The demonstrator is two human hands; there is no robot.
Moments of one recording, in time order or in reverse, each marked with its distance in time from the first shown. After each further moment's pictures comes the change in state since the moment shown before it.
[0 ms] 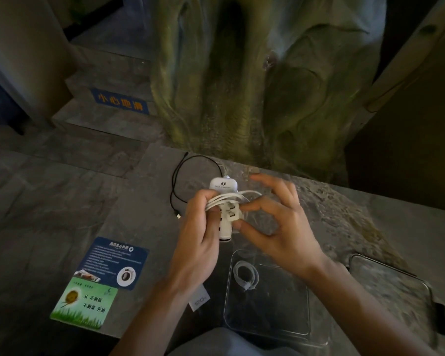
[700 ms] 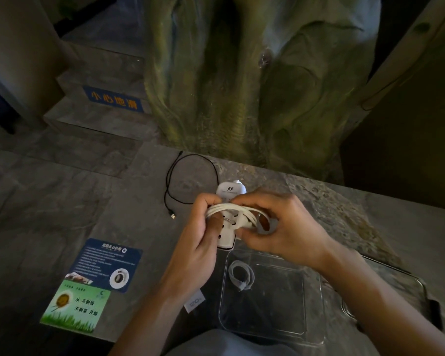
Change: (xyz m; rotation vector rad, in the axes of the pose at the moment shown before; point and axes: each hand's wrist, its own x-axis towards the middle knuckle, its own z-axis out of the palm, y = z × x) left_hand -0.005 0.015 0.004 -0.115 -0.103 -0.025; right_hand 0.017 -0.007 -0.030 0.189 -0.314 0.072
